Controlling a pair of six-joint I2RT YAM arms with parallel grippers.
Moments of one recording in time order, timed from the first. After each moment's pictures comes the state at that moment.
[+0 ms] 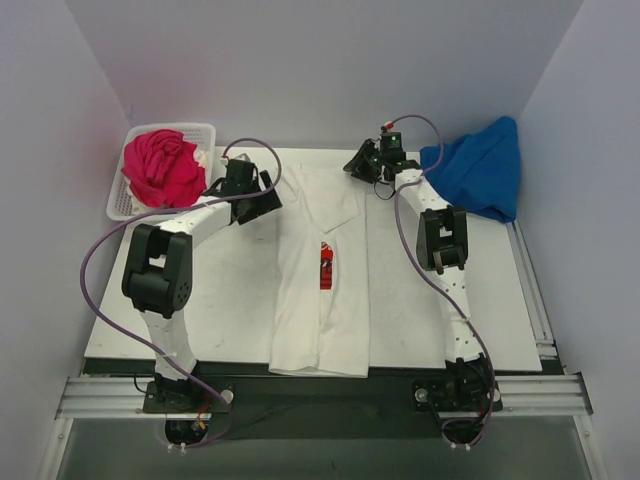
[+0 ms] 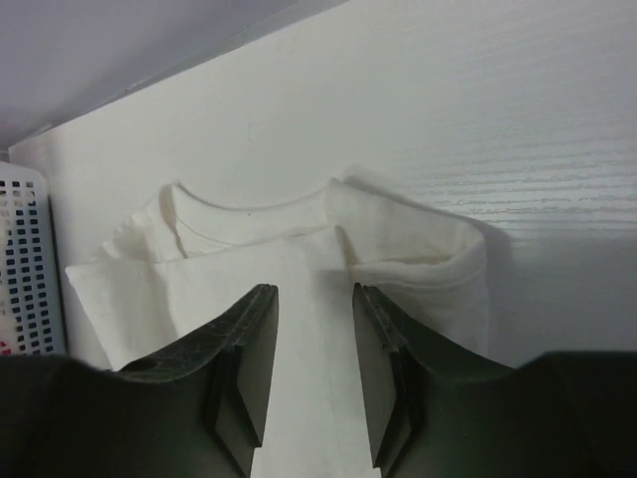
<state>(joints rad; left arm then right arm) -0.29 1.93 1.37 -0.23 -0.02 -0.65 0.22 2.68 2.31 -0.24 -0.29 0.68</state>
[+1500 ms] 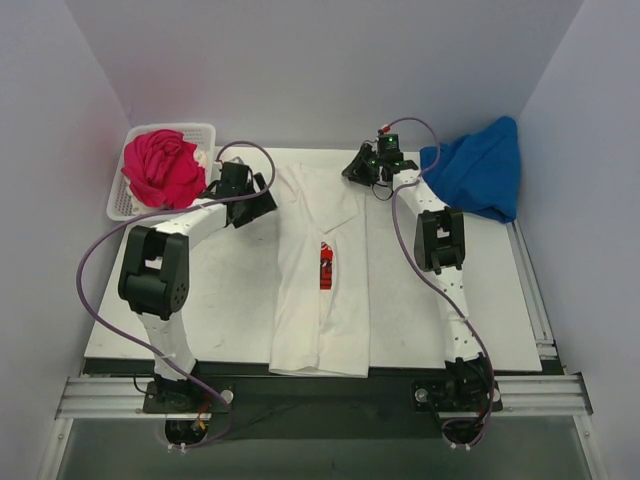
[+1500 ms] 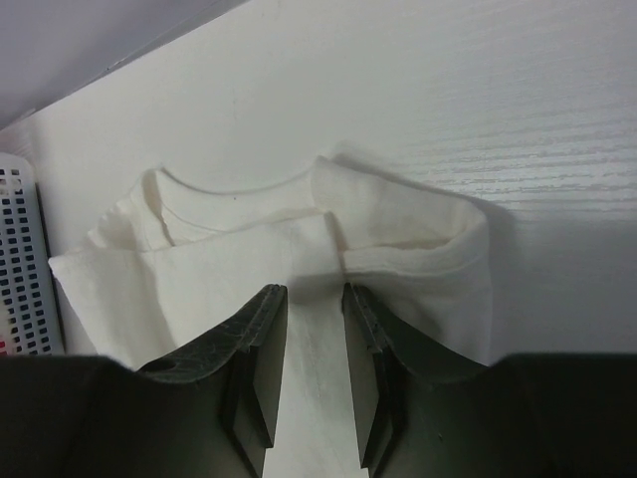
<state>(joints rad) -0.27 1.91 1.33 -0.23 -0.02 -0.67 0.23 2.71 2.37 -0.30 -0.31 0.69</state>
